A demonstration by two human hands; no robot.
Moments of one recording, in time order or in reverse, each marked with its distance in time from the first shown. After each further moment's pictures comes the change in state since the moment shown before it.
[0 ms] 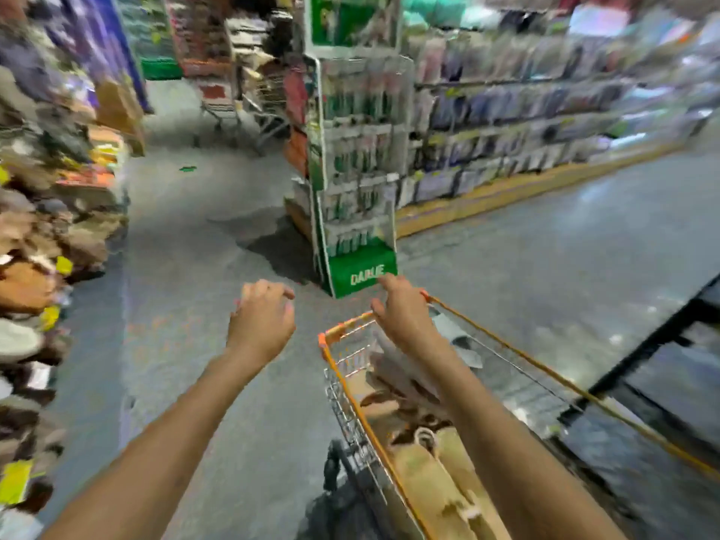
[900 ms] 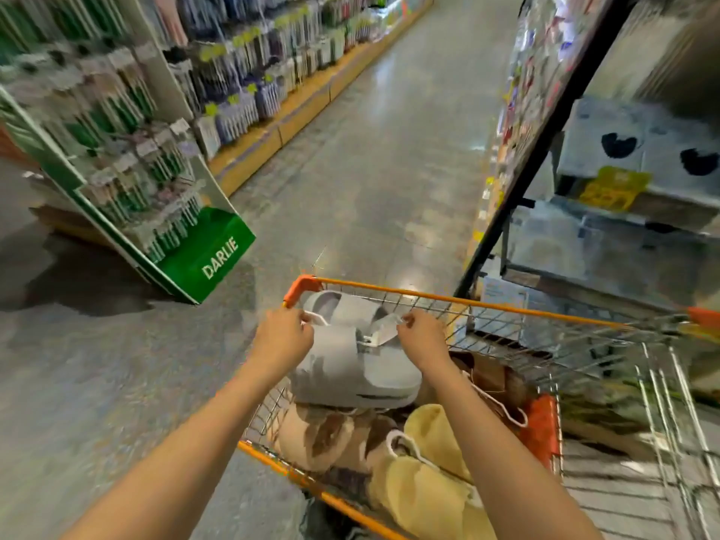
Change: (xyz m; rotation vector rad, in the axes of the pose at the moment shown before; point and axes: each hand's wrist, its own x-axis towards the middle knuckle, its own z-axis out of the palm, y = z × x) left_hand 0.139 0.128 0.219 -0.027 -0.708 0.429; right_hand 0.040 0.206 0.030 0.245 0.288 0.998
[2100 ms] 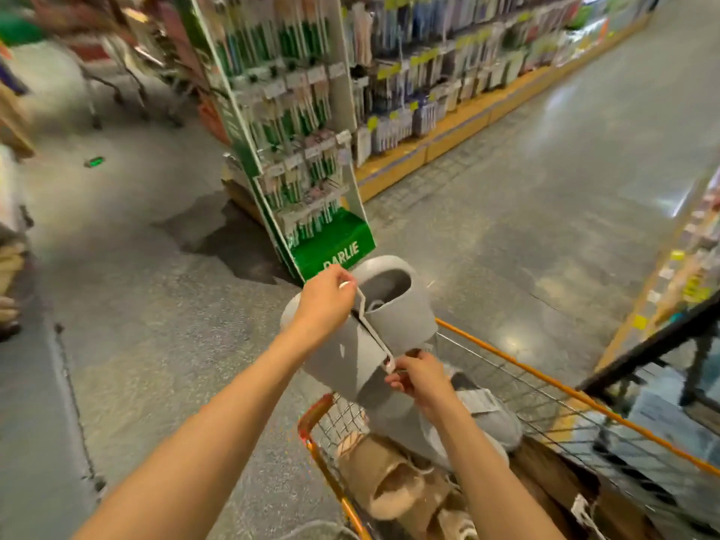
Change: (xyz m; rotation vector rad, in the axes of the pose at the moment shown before) left_hand 0.052 -0.050 -0.106 -0.356 0.320 -0.301; right_hand 0.040 -0.109 0.117 0.642 -0.637 0.144
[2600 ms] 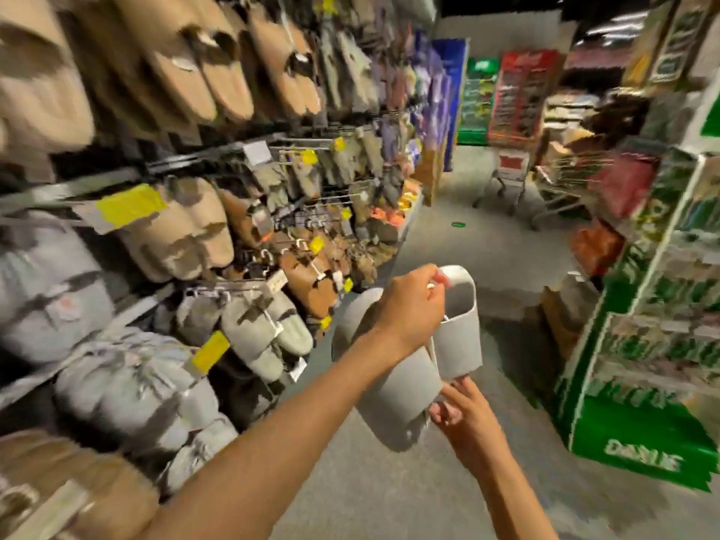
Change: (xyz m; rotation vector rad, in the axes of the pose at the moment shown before) left_hand -0.238 -0.135 -0.305 -0.052 0.848 -0.284; right_hand -0.203 0.038 0.324 -0.092 -1.029 -0.066
